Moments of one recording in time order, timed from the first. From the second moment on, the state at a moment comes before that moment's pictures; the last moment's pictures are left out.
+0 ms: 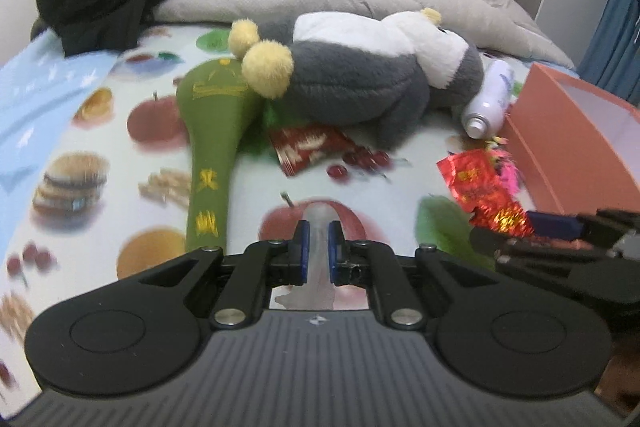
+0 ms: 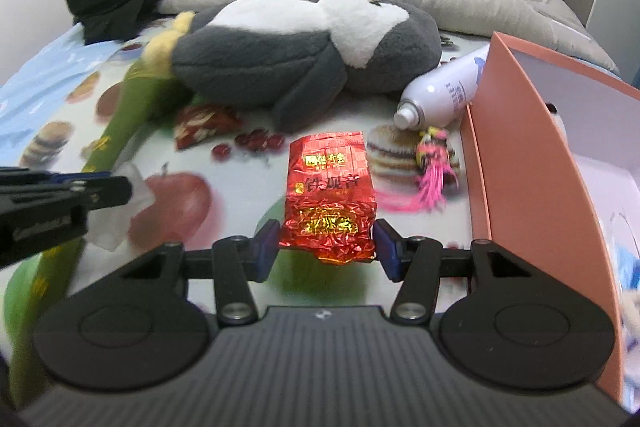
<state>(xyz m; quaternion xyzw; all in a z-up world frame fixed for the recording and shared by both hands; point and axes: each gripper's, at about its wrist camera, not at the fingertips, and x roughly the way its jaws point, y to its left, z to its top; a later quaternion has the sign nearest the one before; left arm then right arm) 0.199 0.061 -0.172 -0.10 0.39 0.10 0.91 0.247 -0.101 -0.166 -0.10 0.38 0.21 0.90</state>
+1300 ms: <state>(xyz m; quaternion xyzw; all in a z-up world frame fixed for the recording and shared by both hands) 0.148 0.049 -0.208 -0.17 0.42 0.08 0.89 0.189 -0.136 -0.186 -0.12 0.43 0.21 0.87</state>
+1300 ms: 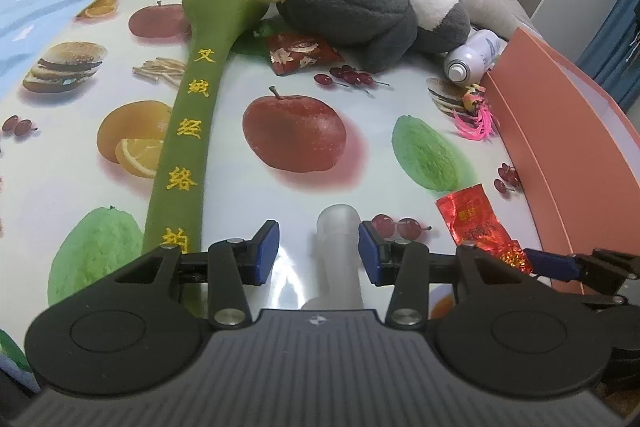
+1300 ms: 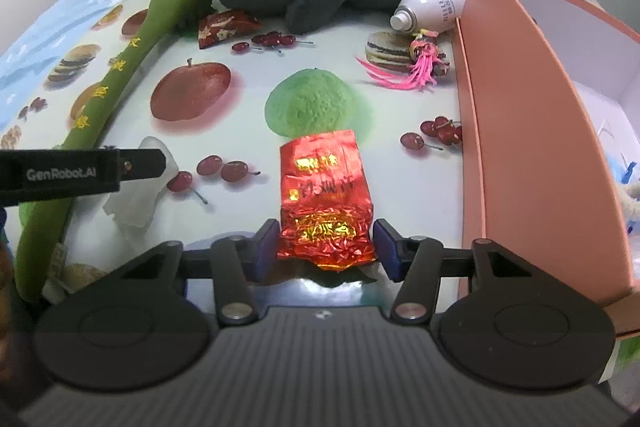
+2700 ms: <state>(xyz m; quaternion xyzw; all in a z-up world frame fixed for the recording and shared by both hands) 0.205 -0.011 -0.039 -0.12 0.34 0.02 0.93 0.219 -0.198 -0.027 -0.01 0.32 0.21 0.92</state>
